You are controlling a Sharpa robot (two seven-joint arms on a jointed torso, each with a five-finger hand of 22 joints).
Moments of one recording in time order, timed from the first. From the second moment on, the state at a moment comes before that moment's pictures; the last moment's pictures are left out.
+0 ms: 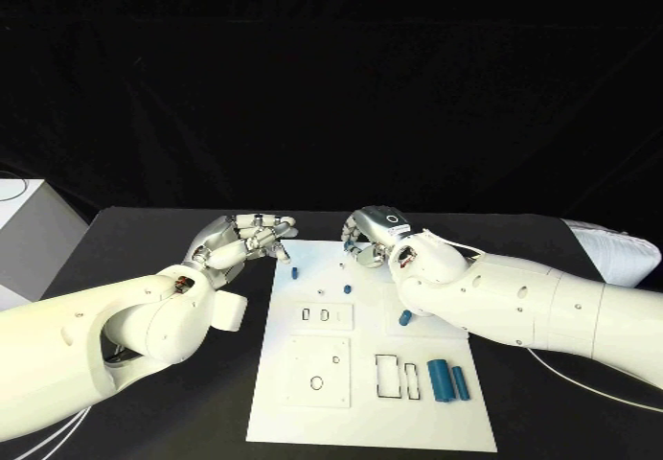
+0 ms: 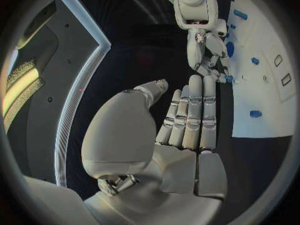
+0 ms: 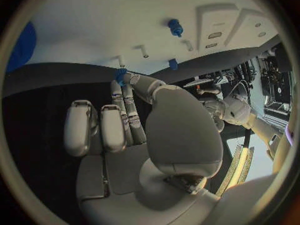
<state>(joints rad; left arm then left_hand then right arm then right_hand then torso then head) 1.16 -0.99 -0.04 1.75 -0.03 -0.37 0.44 1.36 -0.19 0.51 0.13 0.19 0.91 0.21 0.23 0.19 1.12 0.14 0.07 0.07 1.10 0.07 0.73 0.56 0.17 0.89 0.17 0.82 0.54 1.23 -0.49 -0.14 1.23 -1.63 -0.56 -0.24 1.34 -0.20 0.65 -0.05 0.19 1.10 0.14 0.21 0.35 1.26 0.10 0.06 0.08 1.46 -0.01 1.34 1.10 0.08 1.40 0.09 1.36 1.25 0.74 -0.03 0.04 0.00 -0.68</state>
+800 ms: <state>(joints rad) 1.17 -0.99 -0.04 1.75 -0.03 -0.37 0.44 1.36 -0.19 0.51 0.13 0.19 0.91 0.21 0.23 0.19 1.12 0.14 0.07 0.07 1.09 0.07 0.73 0.56 0.17 0.89 0.17 0.83 0.55 1.22 -0.47 -0.15 1.21 -1.61 -0.55 -0.23 1.33 -0.21 0.65 -0.05 0.19 1.10 0.14 0.21 0.35 1.26 0.10 0.07 0.11 1.46 -0.01 1.33 1.10 0.08 1.40 0.09 1.36 1.25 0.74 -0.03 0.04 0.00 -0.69</state>
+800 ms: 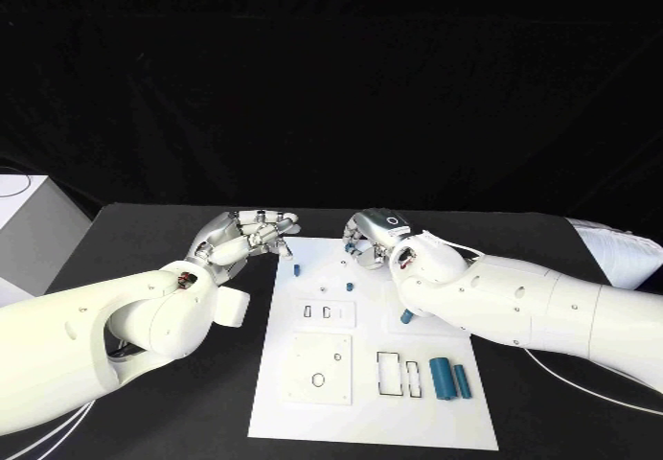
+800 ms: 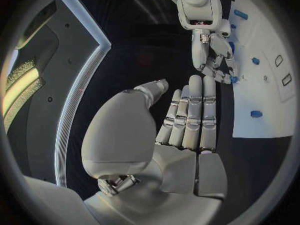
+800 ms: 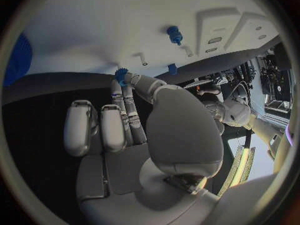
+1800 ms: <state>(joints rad) 1.17 -1.00 -0.04 1.75 -0.03 -0.37 0.44 1.36 -0.19 0.51 0.13 0.19 0.91 0.21 0.23 0.19 1.12 0.14 0.07 0.07 1.09 0.07 0.73 0.56 0.17 0.89 0.17 0.83 0.55 1.22 -0.49 -0.15 1.22 -1.58 -0.55 -0.20 1.29 -0.25 0.57 -0.01 0.14 0.96 0.19 0.13 0.34 1.05 0.12 0.06 0.06 1.43 0.04 1.25 0.94 0.12 1.26 0.14 1.15 1.01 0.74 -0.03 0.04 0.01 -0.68</state>
